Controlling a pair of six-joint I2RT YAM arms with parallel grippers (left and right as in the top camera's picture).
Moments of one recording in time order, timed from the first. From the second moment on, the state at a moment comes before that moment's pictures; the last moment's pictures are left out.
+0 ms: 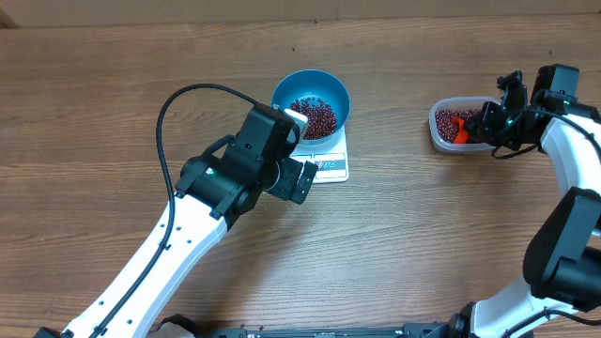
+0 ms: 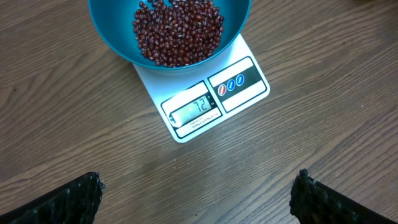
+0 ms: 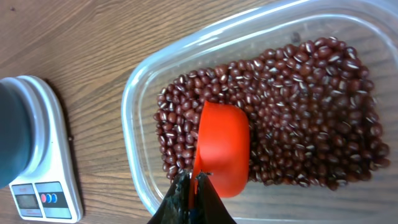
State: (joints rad) left arm -0.55 1.38 1.24 -0.85 -0.04 -0.10; right arm -0.31 1.84 1.34 -0.72 -0.48 0.02
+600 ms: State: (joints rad) left arm -0.55 1.38 1.24 -0.85 -0.04 -0.10; right arm -0.41 1.92 1.34 -0.69 -0.70 0.02
